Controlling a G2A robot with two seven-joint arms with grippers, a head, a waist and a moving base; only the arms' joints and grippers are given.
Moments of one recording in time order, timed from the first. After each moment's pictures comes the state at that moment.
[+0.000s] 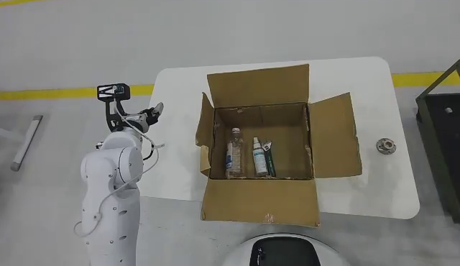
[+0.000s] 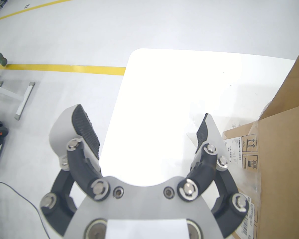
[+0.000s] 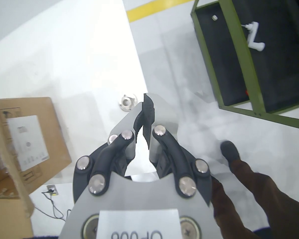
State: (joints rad) left arm 0.97 -1.25 -1.54 -1.79 1.36 0.08 -0.89; right arm -1.44 -0.90 2.00 -2.11 -0.93 0.47 1.35
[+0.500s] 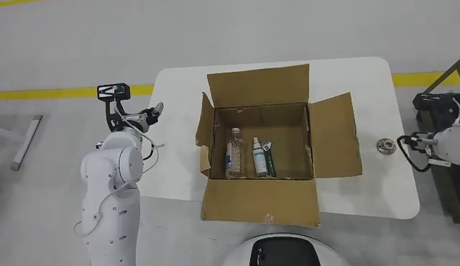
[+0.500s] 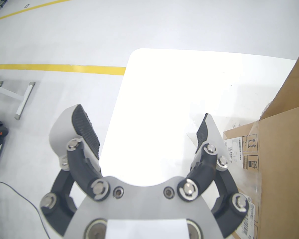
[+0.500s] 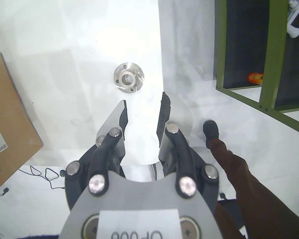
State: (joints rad) left arm 0.97 -1.25 -1.54 -1.79 1.36 0.08 -0.89; right arm -1.17 -0.92 1.63 -1.80 -1.03 0.36 1.46
